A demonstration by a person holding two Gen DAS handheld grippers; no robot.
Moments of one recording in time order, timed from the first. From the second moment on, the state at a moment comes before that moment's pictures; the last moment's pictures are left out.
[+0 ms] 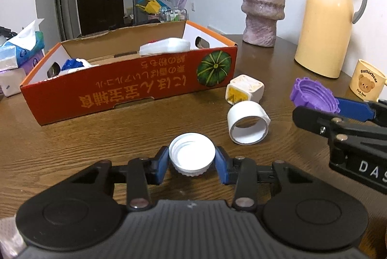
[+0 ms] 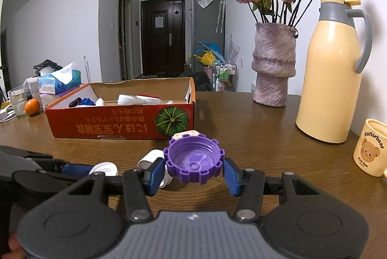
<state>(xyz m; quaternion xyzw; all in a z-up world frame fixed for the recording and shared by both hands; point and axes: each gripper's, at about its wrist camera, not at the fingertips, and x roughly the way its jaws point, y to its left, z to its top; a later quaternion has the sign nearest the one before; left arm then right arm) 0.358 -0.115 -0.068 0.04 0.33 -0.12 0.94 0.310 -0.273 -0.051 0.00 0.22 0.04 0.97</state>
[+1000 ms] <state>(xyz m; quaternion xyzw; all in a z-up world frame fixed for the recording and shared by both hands) 0.355 -0.075 -0.013 0.00 0.24 -0.08 0.97 0.325 -0.257 -0.032 0.03 0.19 0.05 0.98</state>
